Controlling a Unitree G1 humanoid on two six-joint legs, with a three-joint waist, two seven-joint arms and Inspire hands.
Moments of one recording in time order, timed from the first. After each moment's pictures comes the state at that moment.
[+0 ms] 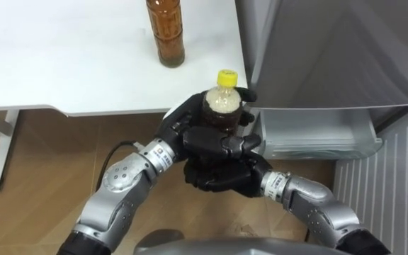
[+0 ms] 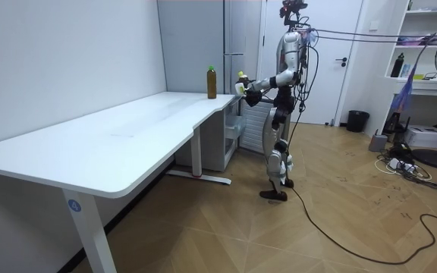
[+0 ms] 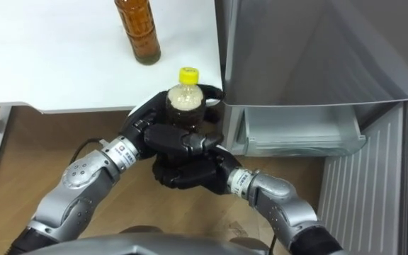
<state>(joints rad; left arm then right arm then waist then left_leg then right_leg) 0.13 0.26 -0.40 0.06 -0.46 0.00 -0.35 0.04 -0.28 0.50 0.46 0.56 0.02 0.63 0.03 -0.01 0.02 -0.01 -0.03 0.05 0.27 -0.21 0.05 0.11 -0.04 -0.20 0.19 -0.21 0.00</state>
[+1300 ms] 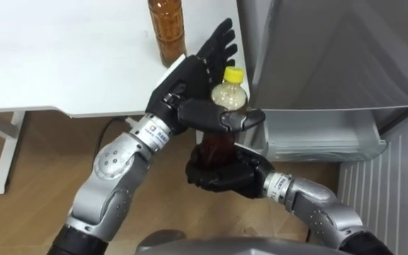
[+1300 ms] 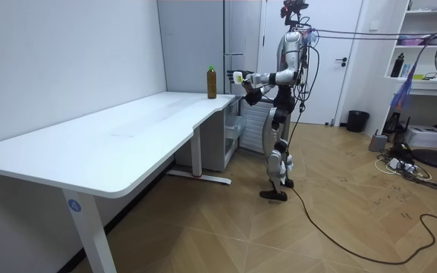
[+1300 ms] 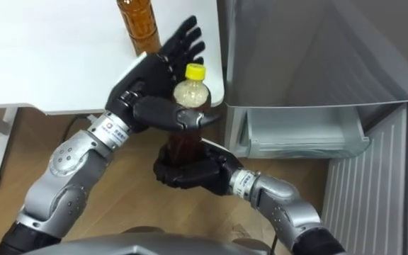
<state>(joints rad) 0.10 0.25 -0.32 -0.21 -0.52 -0.02 -0.31 0.05 -0.29 0.49 0.46 0.60 0.05 0.67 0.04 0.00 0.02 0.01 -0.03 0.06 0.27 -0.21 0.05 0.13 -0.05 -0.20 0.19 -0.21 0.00</state>
